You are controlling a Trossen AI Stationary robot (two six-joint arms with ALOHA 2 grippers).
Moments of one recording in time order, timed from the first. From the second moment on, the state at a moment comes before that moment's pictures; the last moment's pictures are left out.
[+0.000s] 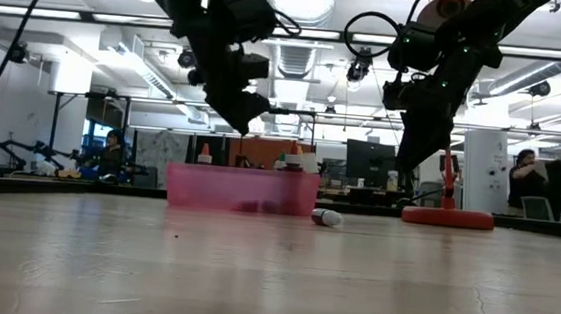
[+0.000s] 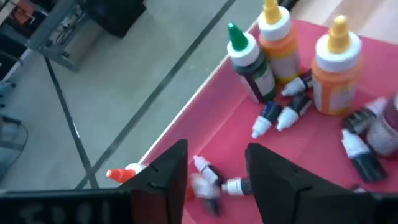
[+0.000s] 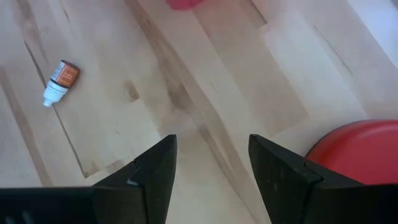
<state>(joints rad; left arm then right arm) 0.30 1.64 1.16 -0.35 -0.70 -0.05 -0.48 1.37 0.85 -0.56 -0.10 0.10</state>
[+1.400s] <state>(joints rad) 0.01 1.16 0.87 -0.47 -0.44 -0.36 -0.05 1.77 1.03 -0.42 0.03 0.96</state>
